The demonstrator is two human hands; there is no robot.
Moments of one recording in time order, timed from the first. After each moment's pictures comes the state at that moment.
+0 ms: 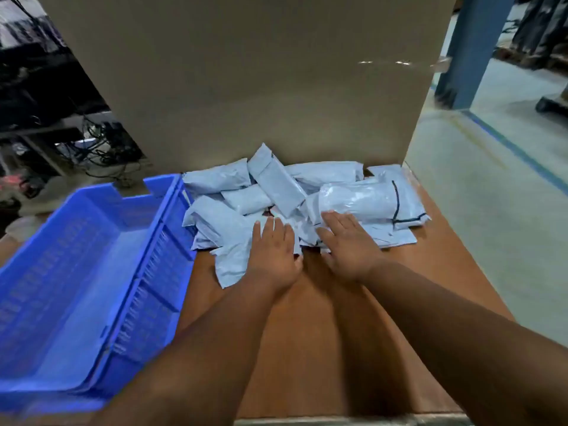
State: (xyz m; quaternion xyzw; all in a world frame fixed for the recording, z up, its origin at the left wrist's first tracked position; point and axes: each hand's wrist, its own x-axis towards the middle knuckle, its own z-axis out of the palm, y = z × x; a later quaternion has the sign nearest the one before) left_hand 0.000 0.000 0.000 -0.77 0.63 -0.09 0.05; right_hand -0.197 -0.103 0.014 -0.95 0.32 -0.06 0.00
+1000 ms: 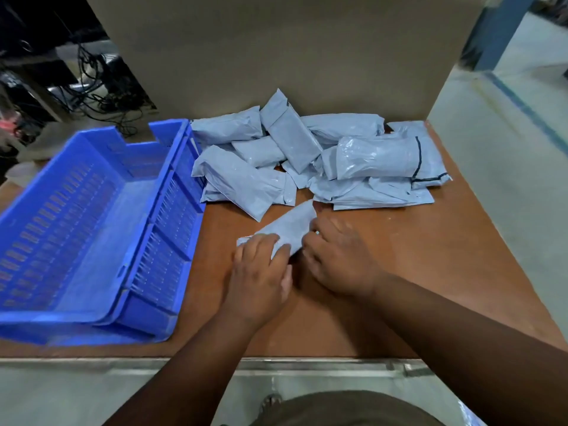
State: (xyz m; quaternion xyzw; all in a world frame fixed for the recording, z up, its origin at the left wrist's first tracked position) left_hand -0.017 0.159 -0.017 -0.71 0.65 -0.17 -0.19; right_hand -0.184 0.019 -0.008 -0.94 0.23 -0.25 0.02
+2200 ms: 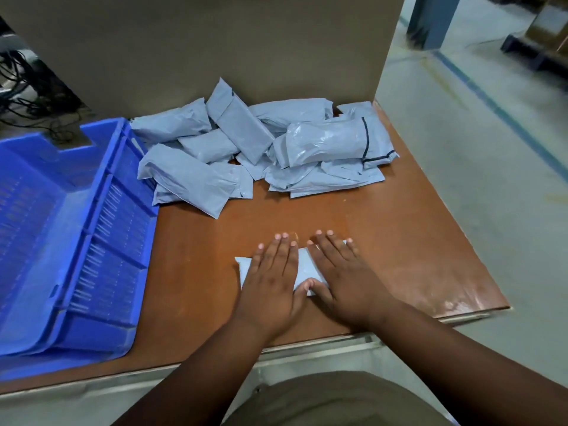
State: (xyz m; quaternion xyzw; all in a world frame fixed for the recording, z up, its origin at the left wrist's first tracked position) left_hand -0.095 0.140 -0.050 -0.71 0.71 0.02 -0.01; right_hand -0.293 0.049 -0.055 -0.92 0.37 -0.03 0.11
